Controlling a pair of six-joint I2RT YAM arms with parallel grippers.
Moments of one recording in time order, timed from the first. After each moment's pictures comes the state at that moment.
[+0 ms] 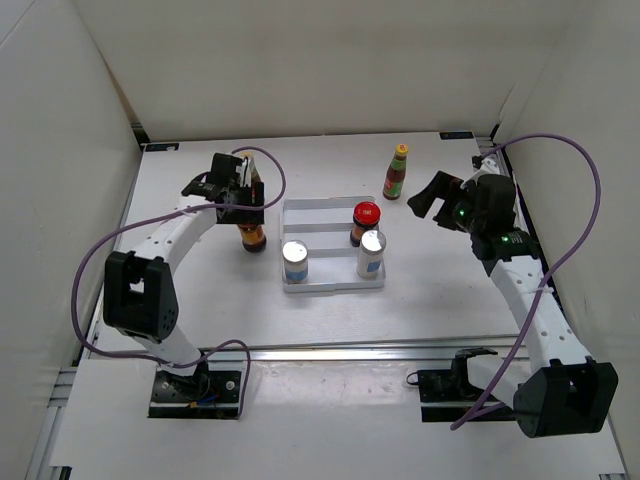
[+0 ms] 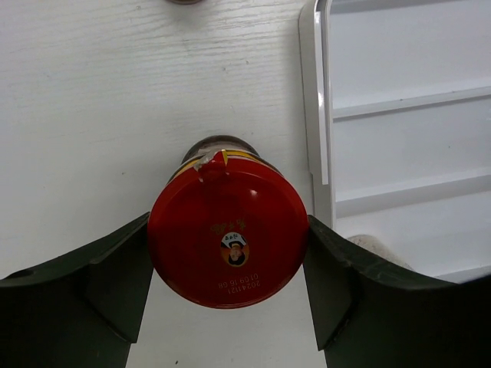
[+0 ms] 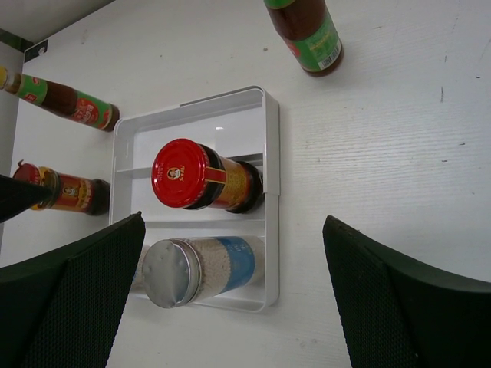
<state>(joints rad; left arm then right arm) -0.25 1.63 1.29 -0.59 0.00 -0.17 0.13 1.08 0.95 -0.32 -0.23 0.46</state>
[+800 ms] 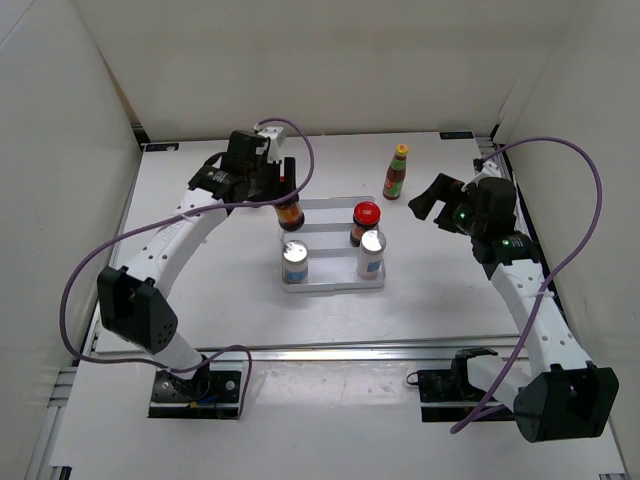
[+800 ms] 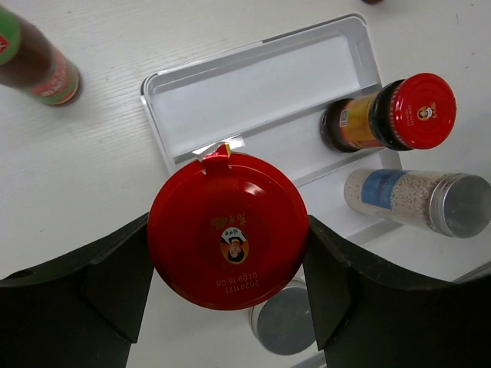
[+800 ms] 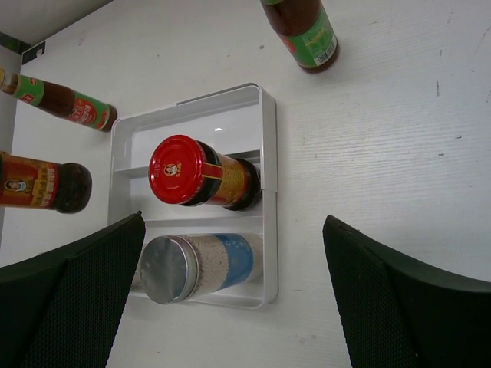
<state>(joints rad) -0.42 1.56 1.53 -0.67 0.07 -0.23 0.13 1.06 0.93 -0.32 -0.22 0.47</state>
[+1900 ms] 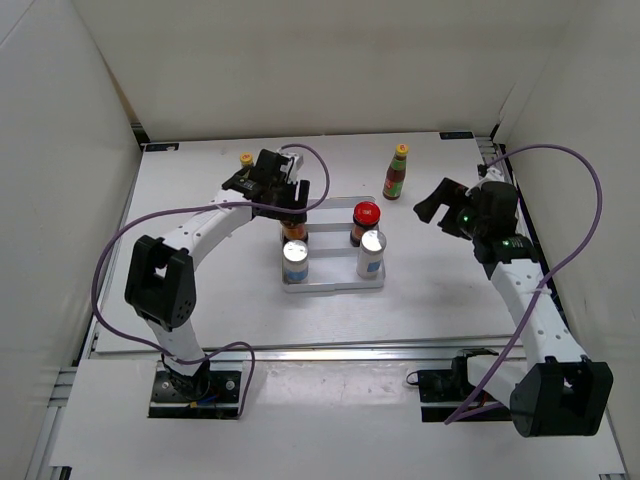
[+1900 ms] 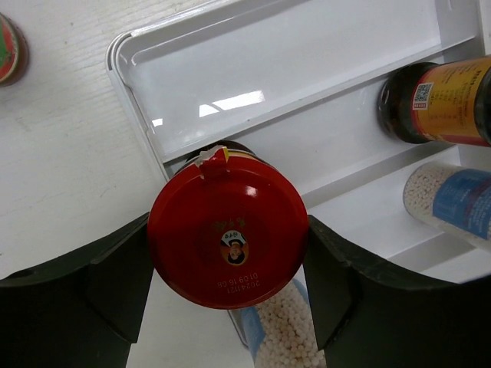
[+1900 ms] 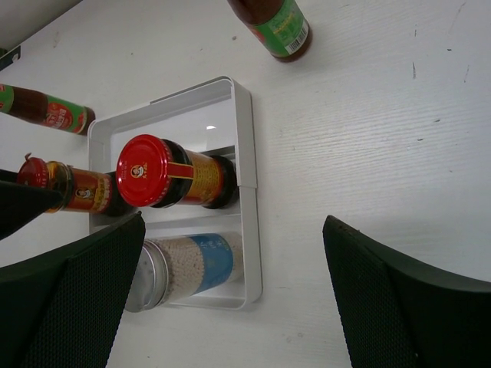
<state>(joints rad) -0.48 1.75 1.44 -0.56 0.03 -0.20 0.07 1.08 0.89 -0.30 -0.23 0.47</state>
